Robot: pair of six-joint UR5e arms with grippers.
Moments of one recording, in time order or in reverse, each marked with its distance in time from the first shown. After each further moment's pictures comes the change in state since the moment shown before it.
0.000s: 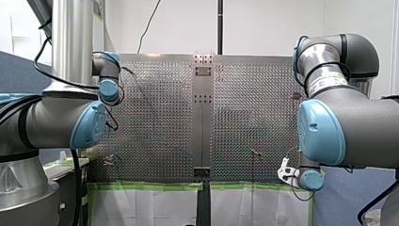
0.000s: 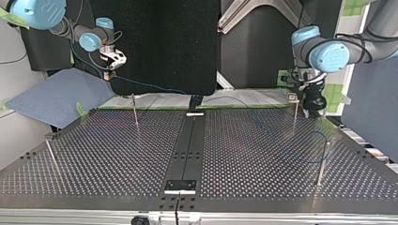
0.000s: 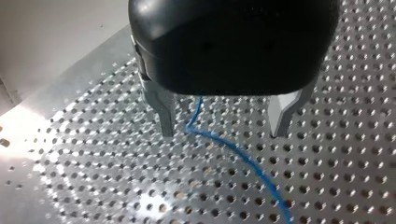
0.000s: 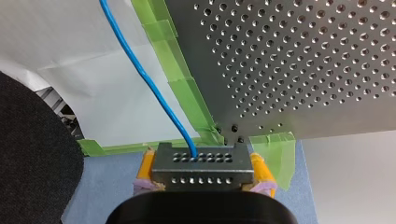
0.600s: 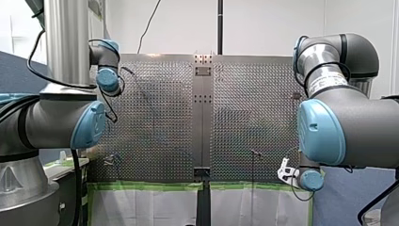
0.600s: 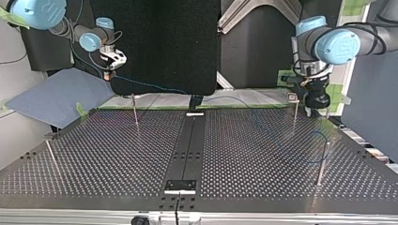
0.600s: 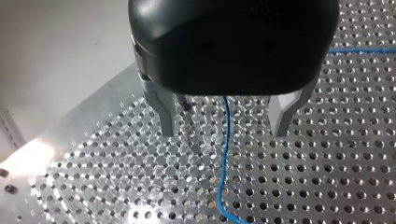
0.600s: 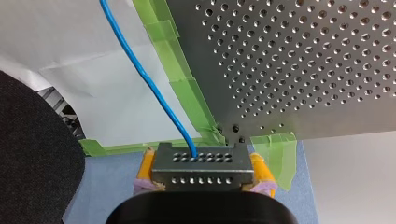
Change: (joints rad) left arm -0.008 0.120 -0.001 -0.102 0.012 0.047; right arm 0.001 0.000 0.000 0.003 0.000 0.000
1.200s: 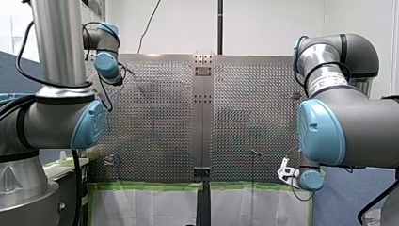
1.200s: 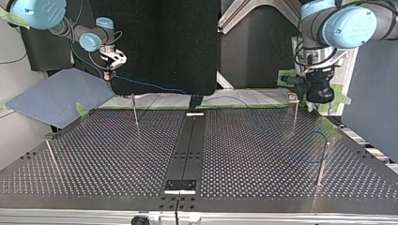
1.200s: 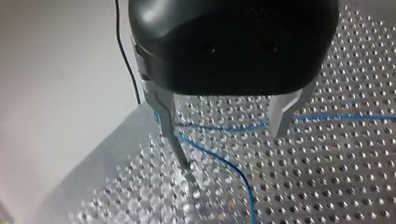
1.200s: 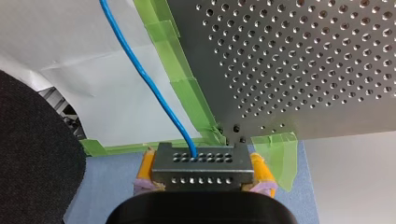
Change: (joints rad) left arm -0.028 0.145 0.016 -0.145 0.022 0.143; right arm 0.000 0.000 0.000 0.002 -0.001 0.001
